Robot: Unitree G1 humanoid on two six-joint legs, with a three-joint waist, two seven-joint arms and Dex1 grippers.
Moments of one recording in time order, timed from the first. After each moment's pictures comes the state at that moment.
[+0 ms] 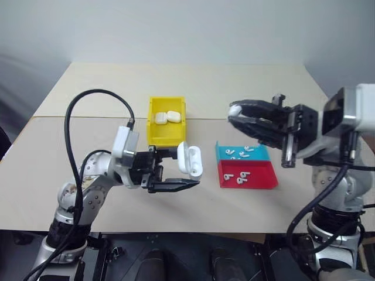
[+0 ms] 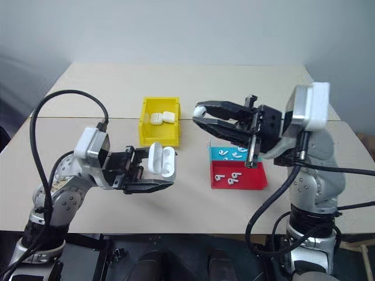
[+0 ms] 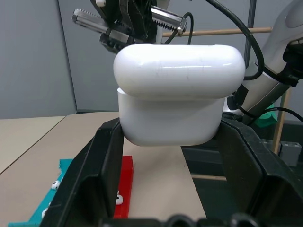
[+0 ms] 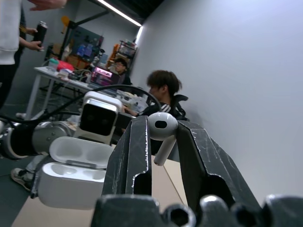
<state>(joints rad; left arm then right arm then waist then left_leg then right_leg) -0.40 0.56 -0.03 -0.36 -0.81 0.36 -1.20 -0.58 -0.43 -0.22 -0.41 0.73 0.31 1.14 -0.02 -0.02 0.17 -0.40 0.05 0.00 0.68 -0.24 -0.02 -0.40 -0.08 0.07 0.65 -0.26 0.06</state>
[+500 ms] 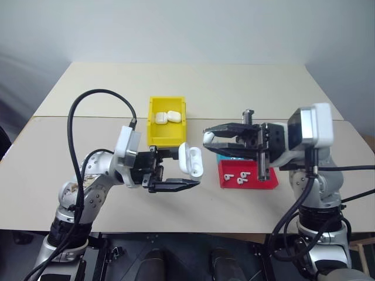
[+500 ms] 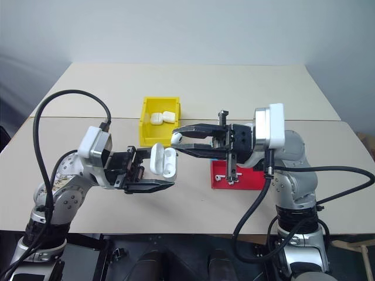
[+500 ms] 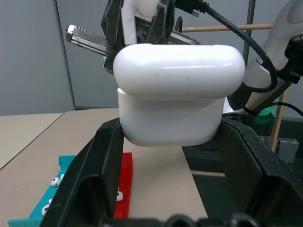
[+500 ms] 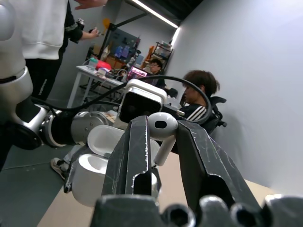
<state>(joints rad) -0.40 0.55 -0.03 -0.35 -0.78 0.37 -1.22 -0.58 -0.42 -0.04 -0.34 0.69 0.18 1.22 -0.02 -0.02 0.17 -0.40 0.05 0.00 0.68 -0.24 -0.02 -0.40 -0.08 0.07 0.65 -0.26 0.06</state>
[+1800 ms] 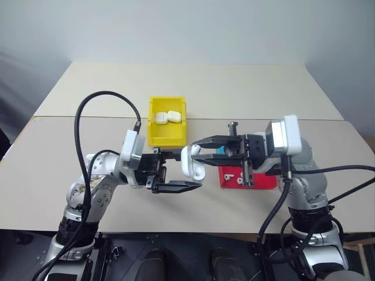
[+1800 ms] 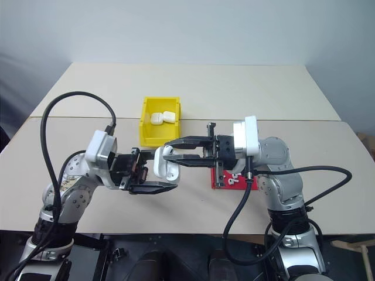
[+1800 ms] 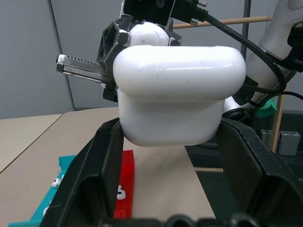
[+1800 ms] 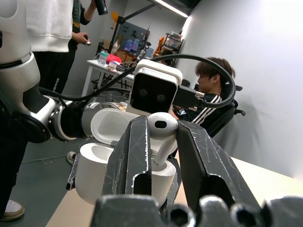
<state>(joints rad) -0.41 0.50 -0.04 -0.31 -0.71 0.32 -1.27 -0.56 -0.40 0.04 -0.29 0.63 0.14 1.23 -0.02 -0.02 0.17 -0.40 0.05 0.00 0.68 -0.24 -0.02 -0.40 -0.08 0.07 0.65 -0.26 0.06</state>
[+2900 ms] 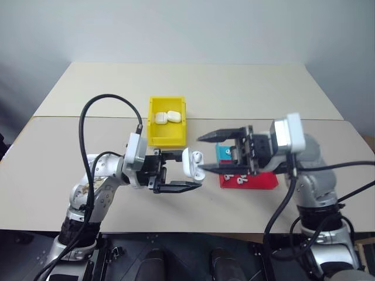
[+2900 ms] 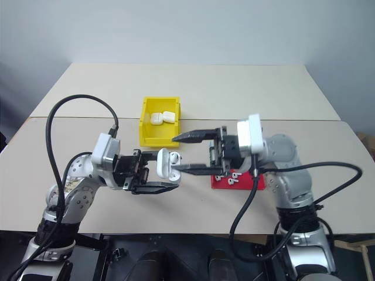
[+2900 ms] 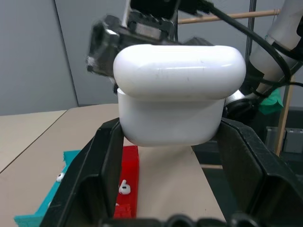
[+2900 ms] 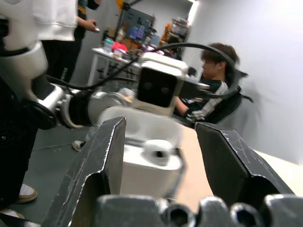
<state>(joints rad) -0.35 0.52 -0.05 -0.28 -0.63 0.24 -1.29 -0.61 -0.55 0.01 -0.24 0.66 0.22 1.26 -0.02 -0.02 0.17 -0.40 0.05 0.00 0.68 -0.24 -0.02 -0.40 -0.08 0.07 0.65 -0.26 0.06</state>
